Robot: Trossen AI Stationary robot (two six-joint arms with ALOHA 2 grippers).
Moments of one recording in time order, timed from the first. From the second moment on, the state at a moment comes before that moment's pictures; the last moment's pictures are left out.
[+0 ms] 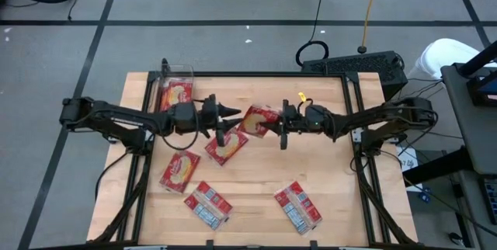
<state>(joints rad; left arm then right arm) 0.03 1.25 0.66 0.54 -0.16 -0.18 -0.10 1.42 0.53 0.83 -0.03 0.22</state>
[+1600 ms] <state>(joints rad) 0.08 1.46 0.66 0.59 0.04 -0.33 -0.16 1.40 0.53 0.63 -0.21 0.30</state>
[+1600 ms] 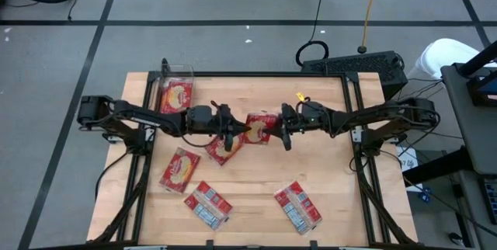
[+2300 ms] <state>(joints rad) 0.30 0.93 0.66 -0.05 0.03 -0.48 -0.24 1.22 0.32 0.68 -0.21 0.07</state>
